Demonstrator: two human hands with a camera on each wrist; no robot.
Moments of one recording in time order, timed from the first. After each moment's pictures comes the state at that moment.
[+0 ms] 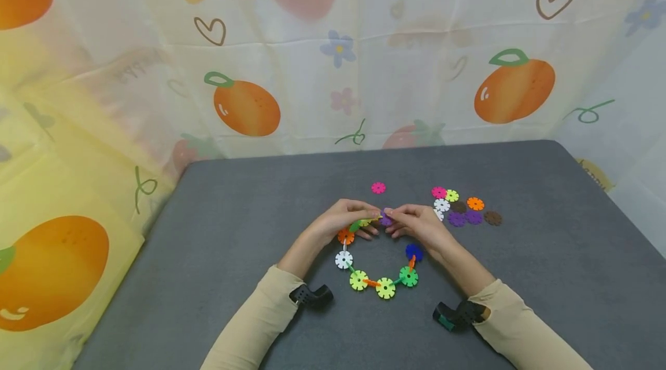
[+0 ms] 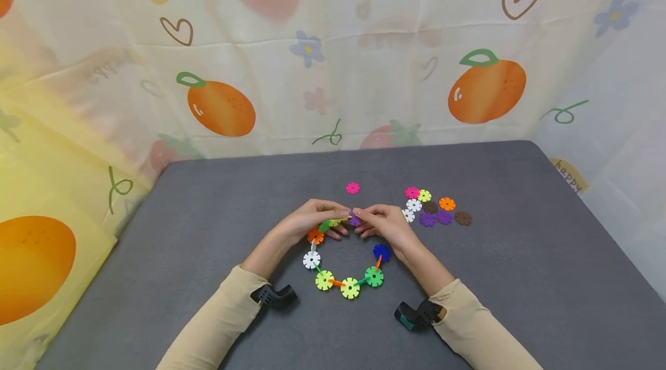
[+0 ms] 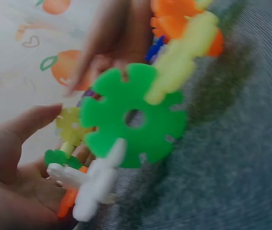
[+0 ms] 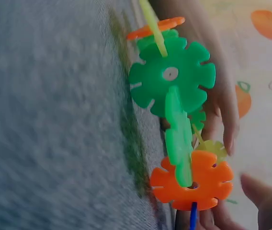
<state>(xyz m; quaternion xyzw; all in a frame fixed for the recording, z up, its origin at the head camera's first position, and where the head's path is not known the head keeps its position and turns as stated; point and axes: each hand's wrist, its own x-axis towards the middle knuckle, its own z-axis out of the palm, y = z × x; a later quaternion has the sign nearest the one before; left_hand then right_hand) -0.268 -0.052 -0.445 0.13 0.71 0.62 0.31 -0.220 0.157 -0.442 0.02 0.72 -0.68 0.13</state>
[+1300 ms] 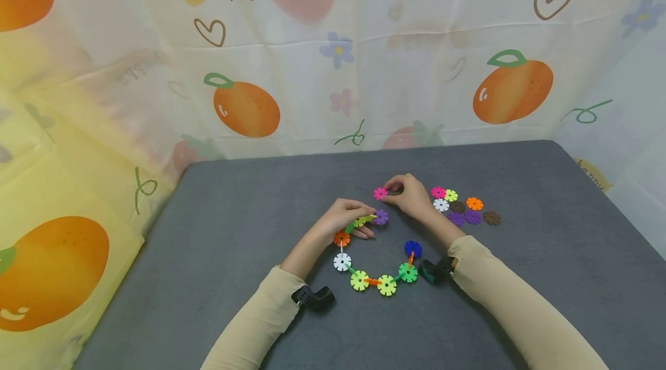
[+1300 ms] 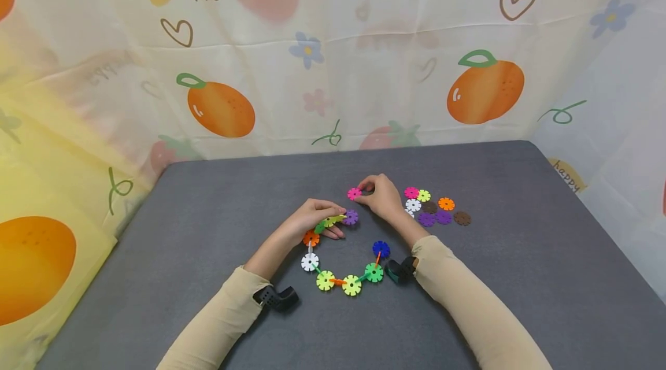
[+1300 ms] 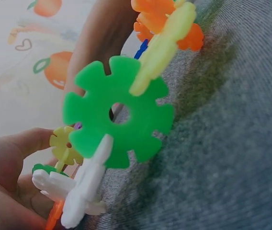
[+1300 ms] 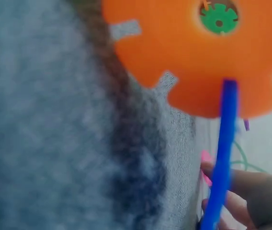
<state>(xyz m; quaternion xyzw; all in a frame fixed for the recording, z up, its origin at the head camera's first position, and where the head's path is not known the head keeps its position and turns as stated) -0.264 -0.049 -0.443 0.08 0.73 0.62 0.29 -0.288 0.156 -0.452 -0.08 0.92 -0.38 -0.04</state>
